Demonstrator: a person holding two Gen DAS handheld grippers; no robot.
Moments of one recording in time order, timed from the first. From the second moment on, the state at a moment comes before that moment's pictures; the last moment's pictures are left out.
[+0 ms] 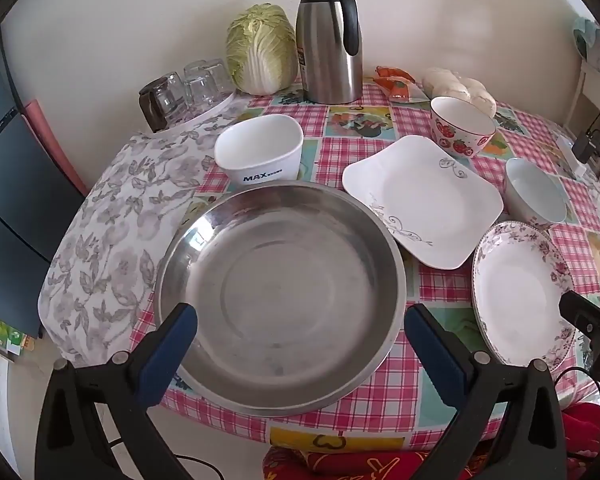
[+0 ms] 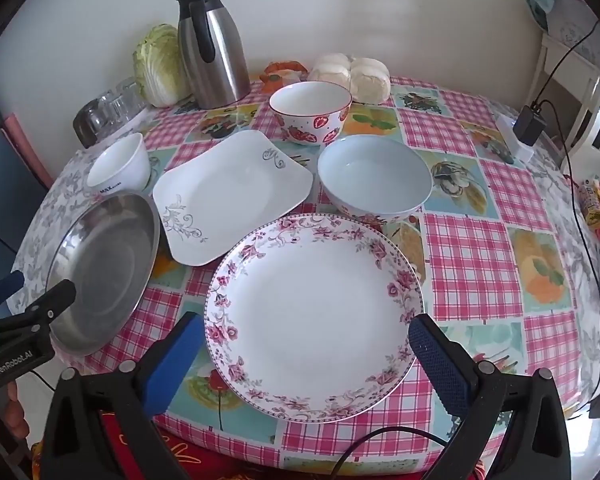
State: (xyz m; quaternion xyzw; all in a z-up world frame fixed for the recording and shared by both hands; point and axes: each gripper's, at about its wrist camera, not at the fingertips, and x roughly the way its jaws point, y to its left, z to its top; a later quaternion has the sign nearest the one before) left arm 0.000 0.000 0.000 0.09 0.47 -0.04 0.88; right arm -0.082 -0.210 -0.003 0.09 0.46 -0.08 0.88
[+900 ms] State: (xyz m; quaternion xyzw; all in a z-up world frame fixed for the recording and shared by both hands) left arm 0.002 0.002 -0.003 0.09 0.48 -0.04 0.87; right arm -0.085 -0.212 0.000 0.10 0.45 -0.07 0.88
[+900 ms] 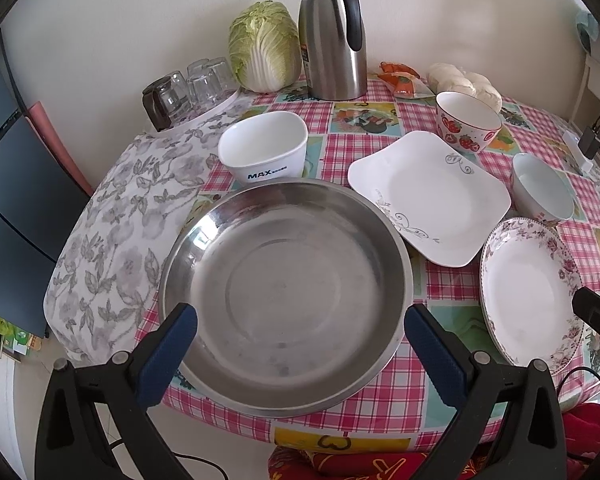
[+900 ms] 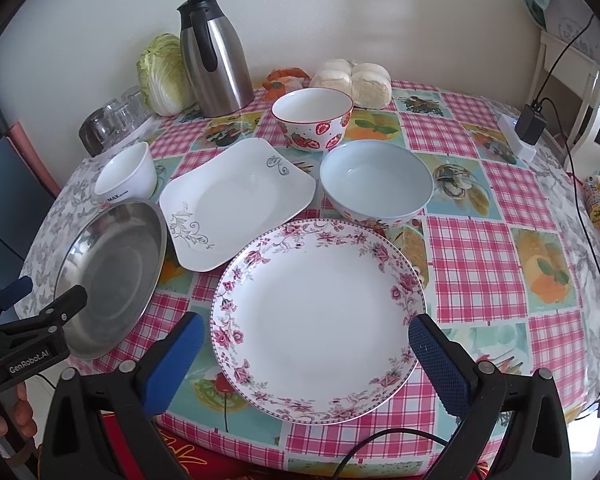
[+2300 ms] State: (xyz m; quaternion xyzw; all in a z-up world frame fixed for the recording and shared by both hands) left arm 0.047 0.022 0.057 -0.01 0.41 -0.02 0.91; right arm -0.060 -0.209 0.057 0.09 0.38 -0.10 0.91
